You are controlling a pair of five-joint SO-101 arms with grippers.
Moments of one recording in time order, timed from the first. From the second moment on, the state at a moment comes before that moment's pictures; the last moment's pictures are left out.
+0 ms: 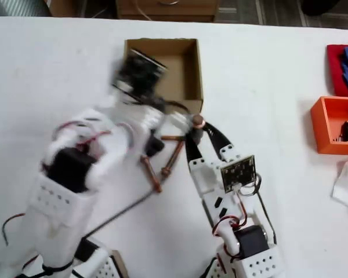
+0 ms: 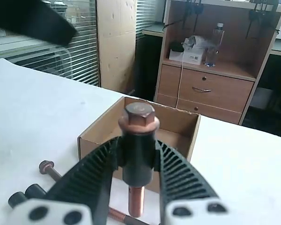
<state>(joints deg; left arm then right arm) 15.3 -41.4 18.2 62.7 -5.5 -24.0 -101.7 91.9 21.0 6.0</state>
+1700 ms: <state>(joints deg) -30.7 -41.4 74.3 39.2 -14.5 -19.3 -12.2 8.7 56.3 2.0</state>
